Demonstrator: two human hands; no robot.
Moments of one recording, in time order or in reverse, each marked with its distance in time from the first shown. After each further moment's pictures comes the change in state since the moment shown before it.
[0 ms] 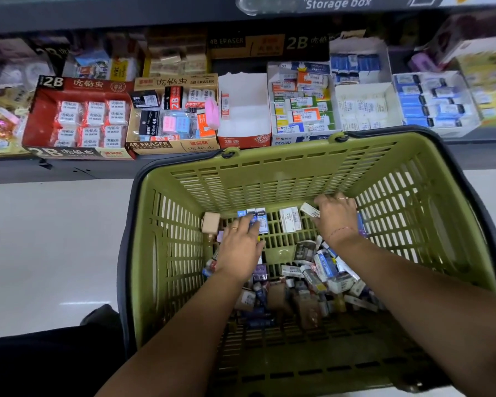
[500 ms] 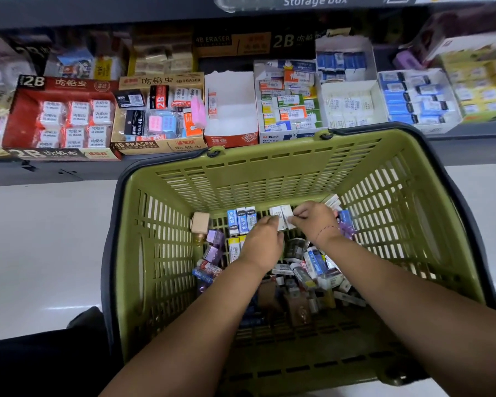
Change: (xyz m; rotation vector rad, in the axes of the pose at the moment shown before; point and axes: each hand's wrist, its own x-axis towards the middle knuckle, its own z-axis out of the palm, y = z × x) left_hand 0.018 0.061 -0.011 -0.370 -0.152 -0.015; right_hand -0.013 -0.014 -0.002 0.729 -0.187 0.191
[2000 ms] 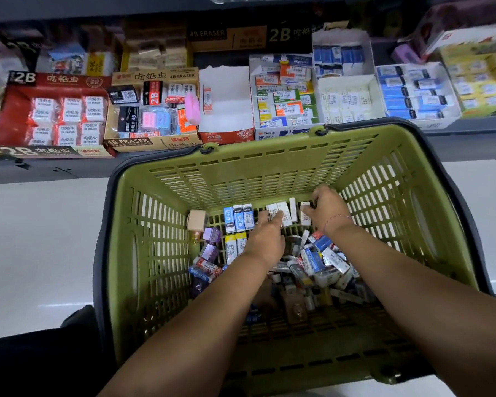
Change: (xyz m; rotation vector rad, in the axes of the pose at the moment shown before) left_hand 0.007 0.008 0.014 -0.044 -0.077 -0.087; right_hand 0.018 0.015 -0.027 -0.220 0.111 -0.027
